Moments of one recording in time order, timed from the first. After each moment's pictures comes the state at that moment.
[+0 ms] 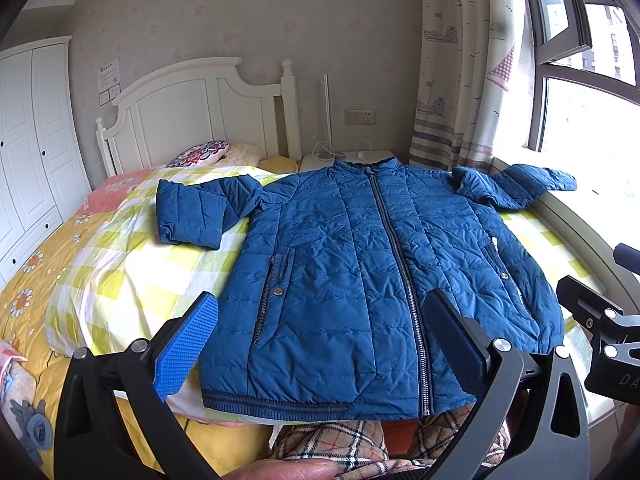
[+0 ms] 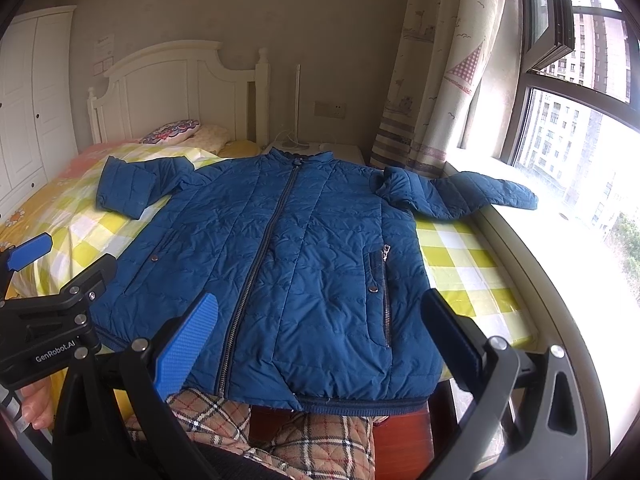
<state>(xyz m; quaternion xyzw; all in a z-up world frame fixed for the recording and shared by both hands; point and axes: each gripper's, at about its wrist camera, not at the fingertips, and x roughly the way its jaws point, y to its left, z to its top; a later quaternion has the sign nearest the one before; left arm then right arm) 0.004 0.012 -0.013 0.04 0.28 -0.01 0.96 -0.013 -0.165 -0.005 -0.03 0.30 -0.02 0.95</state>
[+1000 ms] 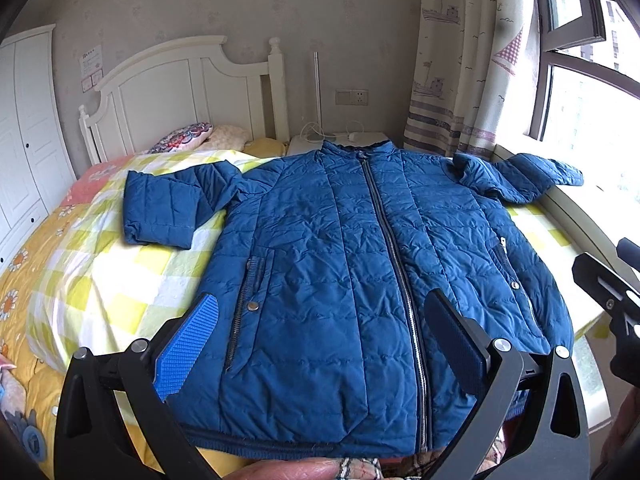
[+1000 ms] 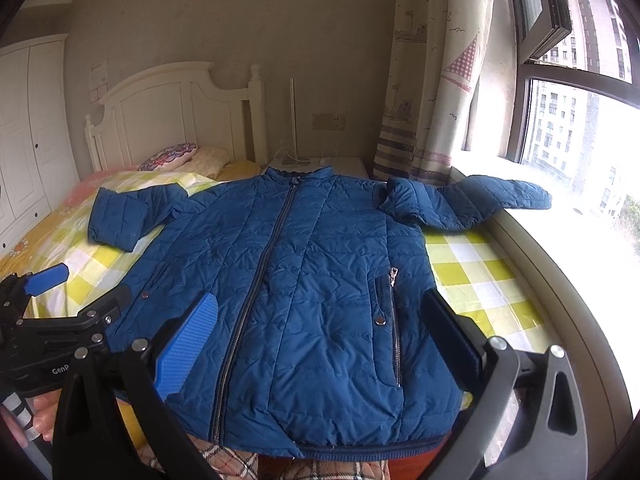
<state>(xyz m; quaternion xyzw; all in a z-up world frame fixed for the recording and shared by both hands) 0.085 0.002 -0.030 0.02 0.33 -0.03 0.94 0.050 -0.198 -0.017 0.02 0.27 -0.01 0.96</state>
